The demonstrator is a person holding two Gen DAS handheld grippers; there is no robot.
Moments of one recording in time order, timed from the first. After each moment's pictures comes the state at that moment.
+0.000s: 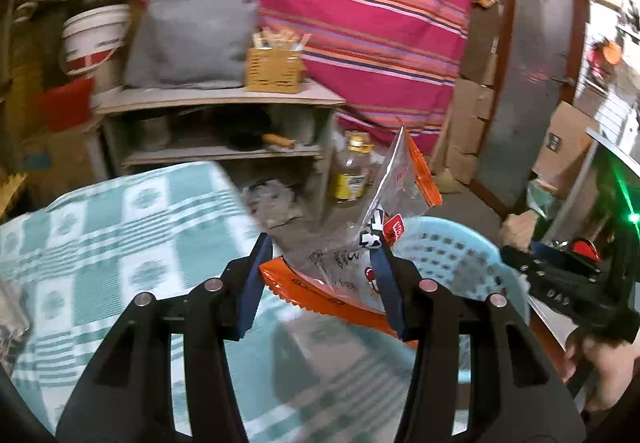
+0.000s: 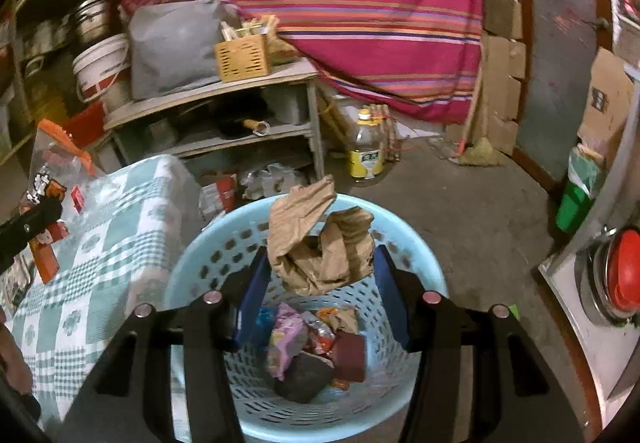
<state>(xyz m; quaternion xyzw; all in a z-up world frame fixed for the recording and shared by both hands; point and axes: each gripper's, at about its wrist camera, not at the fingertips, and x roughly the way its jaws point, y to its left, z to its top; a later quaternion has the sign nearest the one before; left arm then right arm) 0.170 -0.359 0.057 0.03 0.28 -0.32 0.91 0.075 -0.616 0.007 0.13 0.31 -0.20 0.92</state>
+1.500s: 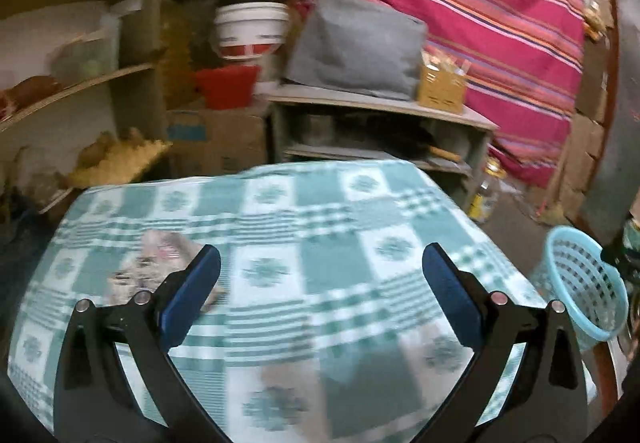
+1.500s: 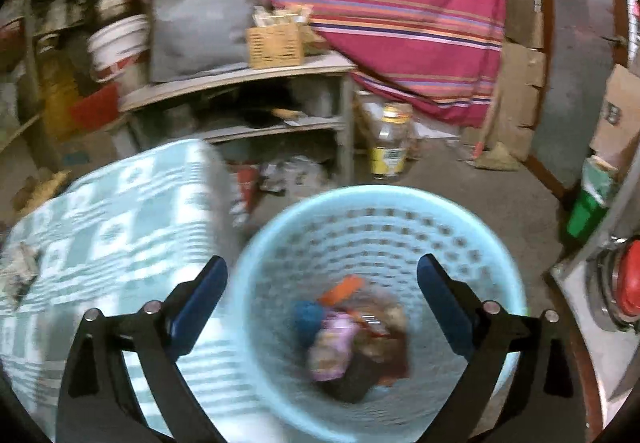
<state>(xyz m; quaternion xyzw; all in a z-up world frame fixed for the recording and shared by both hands) 0.193 -0.135 0.048 0.00 0.26 -0.08 0.96 0.118 -0.528 0.007 0.11 0.32 -0.16 0.93</state>
